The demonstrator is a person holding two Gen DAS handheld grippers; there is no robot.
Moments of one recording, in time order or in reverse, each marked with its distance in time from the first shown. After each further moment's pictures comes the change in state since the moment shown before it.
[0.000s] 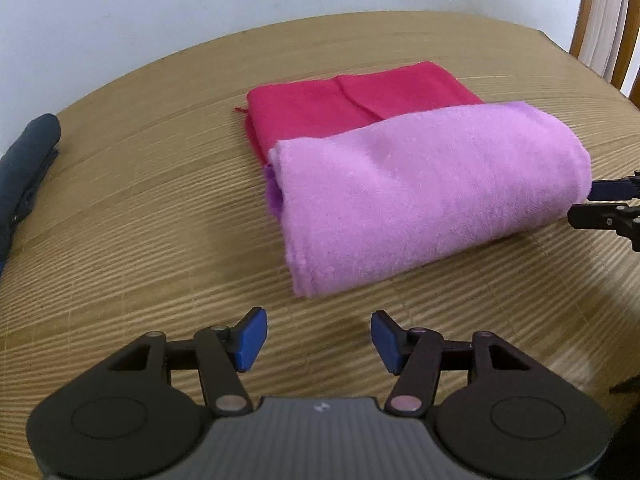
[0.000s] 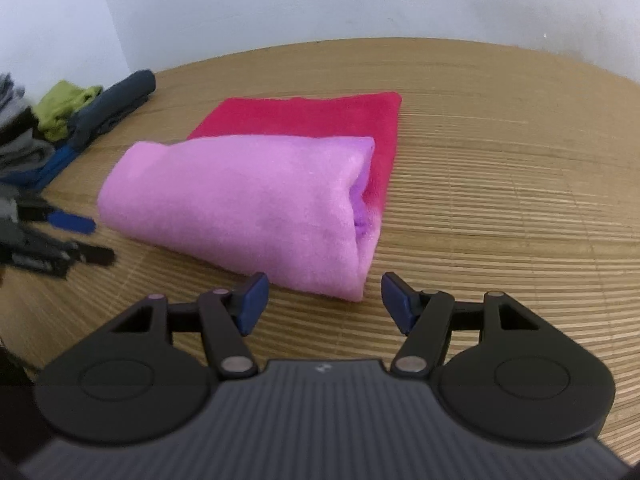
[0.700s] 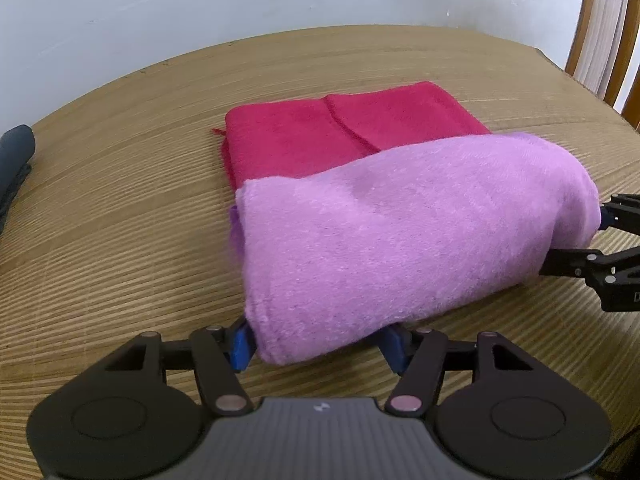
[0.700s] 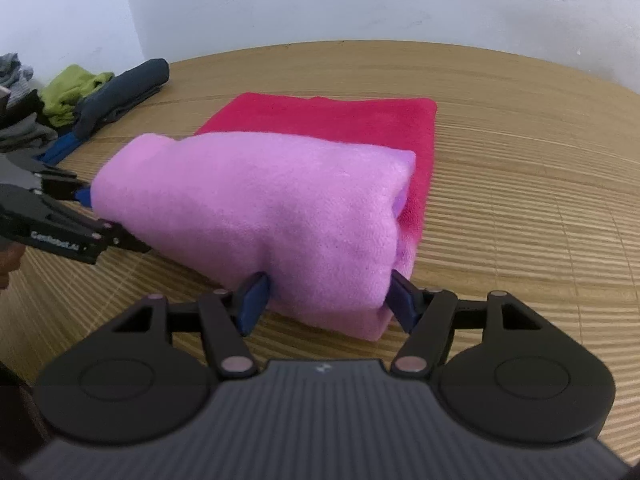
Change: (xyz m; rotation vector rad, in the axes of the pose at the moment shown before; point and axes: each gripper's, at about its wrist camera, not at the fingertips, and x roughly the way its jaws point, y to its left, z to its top) left arm 0.024 -0.003 0.024 -0.025 -0.035 -0.062; right arm 0.035 0.011 0.007 -0.081 -0.005 0.034
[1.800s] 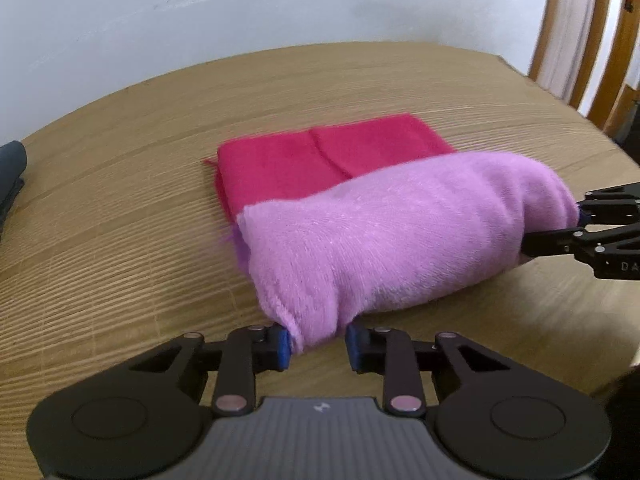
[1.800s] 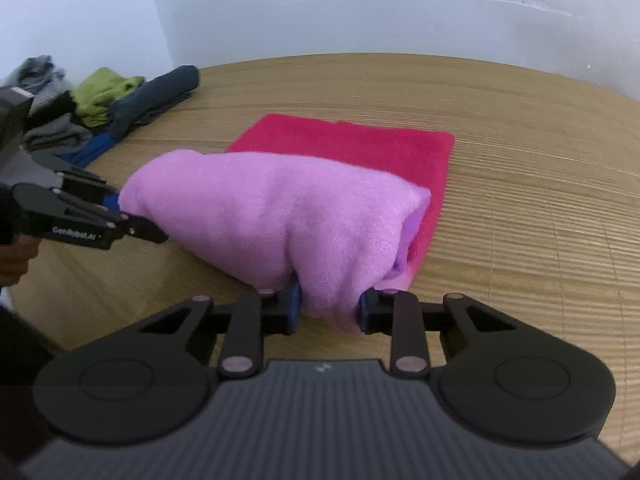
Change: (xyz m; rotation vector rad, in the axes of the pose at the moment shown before) left arm -0.052 0.006 -0.012 0.054 -0.042 -0.102; right arm -0.050 0.009 -0.003 -0.025 0.000 0.085
